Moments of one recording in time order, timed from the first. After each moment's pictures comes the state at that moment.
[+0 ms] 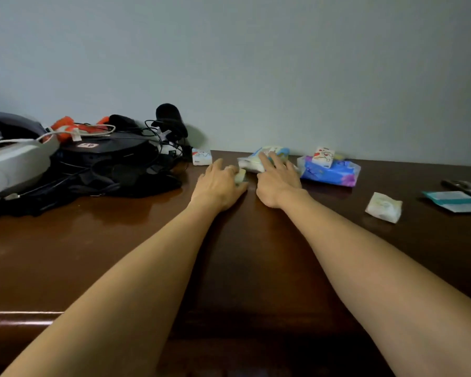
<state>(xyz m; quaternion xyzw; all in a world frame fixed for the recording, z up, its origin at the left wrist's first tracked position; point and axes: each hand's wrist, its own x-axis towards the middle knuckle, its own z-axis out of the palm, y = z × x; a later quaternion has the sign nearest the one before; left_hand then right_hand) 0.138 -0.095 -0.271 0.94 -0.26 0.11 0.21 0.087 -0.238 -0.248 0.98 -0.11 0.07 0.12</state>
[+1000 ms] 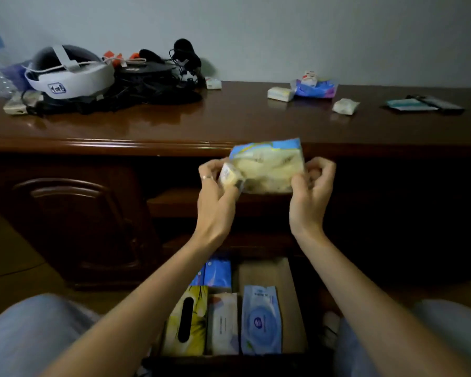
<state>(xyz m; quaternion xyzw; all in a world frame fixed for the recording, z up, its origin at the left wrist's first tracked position) -0.217 0.049 -0.361 0.67 -0.20 0.05 0.71 -0.265 -0.111 -0.357 0.63 -0.06 0.51 -0.58</state>
